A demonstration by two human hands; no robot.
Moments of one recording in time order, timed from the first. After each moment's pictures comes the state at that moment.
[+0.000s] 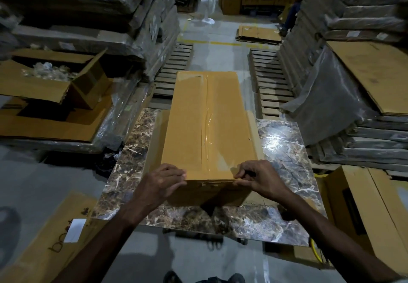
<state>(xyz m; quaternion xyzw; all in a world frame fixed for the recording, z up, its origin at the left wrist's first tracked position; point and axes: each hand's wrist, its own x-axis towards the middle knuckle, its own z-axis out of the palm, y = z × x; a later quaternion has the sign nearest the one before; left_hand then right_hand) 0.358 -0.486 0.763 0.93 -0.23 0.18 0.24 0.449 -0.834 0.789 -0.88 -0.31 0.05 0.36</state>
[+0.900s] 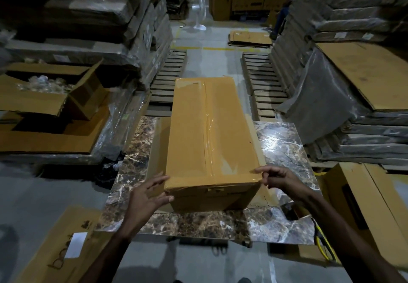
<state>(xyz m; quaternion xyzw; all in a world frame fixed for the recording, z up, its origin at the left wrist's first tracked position) 0.320 -0.457 0.762 0.78 0.11 0.02 0.62 0.443 -0.882 0.790 -0.73 -0.07 0.24 0.64</state>
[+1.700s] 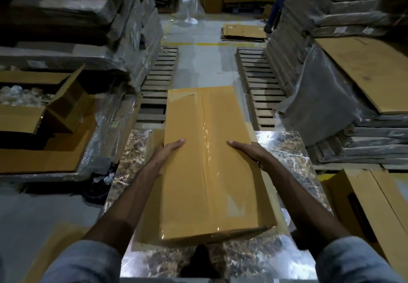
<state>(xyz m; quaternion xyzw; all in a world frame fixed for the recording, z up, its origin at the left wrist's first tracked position) 0.589 -0.455 0.784 0.66 0.26 -0.15 0.69 0.636 -0.778 0.791 -0.79 0.16 0.28 0.52</state>
